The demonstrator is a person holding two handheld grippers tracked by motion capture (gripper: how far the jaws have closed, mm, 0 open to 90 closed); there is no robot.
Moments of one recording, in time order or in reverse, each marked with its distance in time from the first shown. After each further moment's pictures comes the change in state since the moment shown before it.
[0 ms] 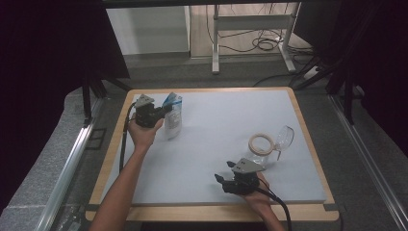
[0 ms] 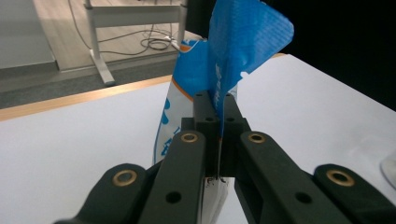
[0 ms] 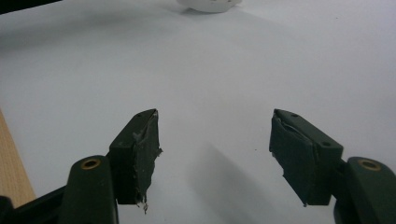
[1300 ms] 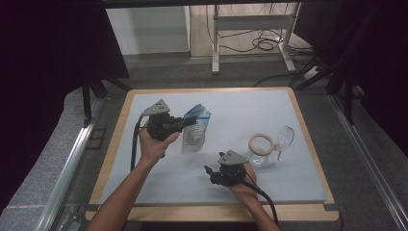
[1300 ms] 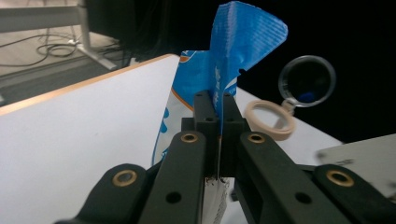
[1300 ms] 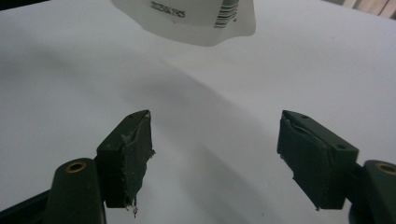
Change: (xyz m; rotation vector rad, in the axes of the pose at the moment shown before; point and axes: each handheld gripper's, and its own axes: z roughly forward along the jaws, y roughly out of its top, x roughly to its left) left arm -0.094 0.027 -0.040 0.015 -0.353 0.085; right arm 0.009 0.024 0.037 0.005 -0.086 -0.023
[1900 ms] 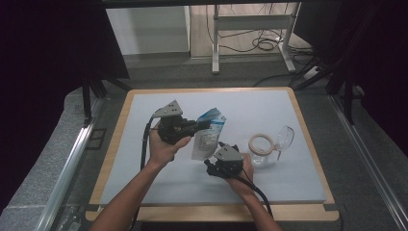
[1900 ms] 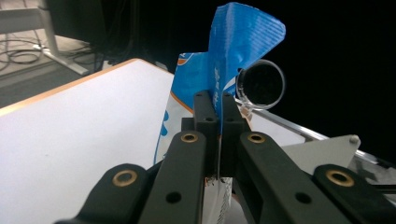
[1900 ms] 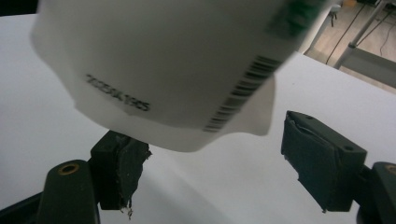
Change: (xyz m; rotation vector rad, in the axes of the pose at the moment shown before) left arm -0.036 0.016 0.013 0.013 -0.099 0.035; right arm -0.001 0.018 0.009 -0.091 -0.106 -0.088
